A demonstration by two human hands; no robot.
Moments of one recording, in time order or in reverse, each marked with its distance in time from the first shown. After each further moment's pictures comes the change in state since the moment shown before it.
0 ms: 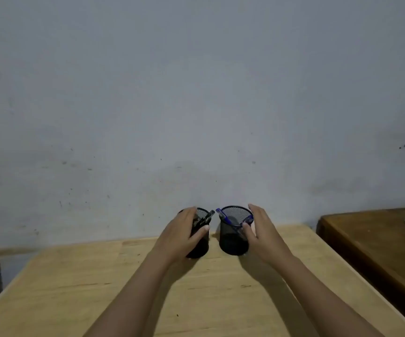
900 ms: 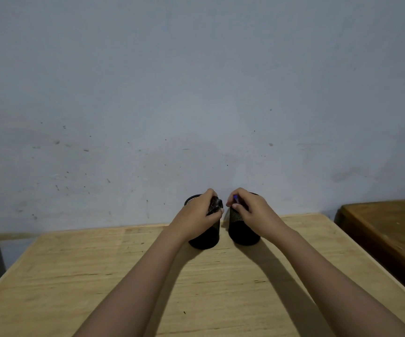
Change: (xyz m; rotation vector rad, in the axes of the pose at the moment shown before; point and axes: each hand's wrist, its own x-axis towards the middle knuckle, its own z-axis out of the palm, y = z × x) left_hand 0.035 0.001 0.015 -0.159 -0.071 -0.039; right_hand 0.045 -0.009 0.023 0.131 -0.153 -0.130
